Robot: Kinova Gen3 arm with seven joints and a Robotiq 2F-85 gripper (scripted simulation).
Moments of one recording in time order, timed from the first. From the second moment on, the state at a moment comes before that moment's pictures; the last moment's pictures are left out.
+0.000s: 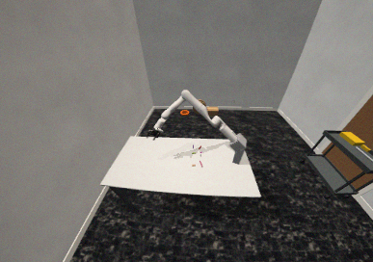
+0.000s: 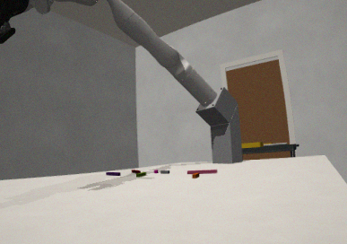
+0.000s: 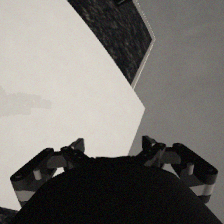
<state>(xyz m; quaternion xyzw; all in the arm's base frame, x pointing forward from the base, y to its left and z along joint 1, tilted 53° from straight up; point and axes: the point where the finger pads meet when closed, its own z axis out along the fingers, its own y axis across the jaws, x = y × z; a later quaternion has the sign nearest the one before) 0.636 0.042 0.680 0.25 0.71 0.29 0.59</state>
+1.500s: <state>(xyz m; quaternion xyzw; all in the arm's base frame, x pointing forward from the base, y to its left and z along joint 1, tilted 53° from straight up) 0.631 0.020 0.630 0.22 0.73 0.21 0.61</state>
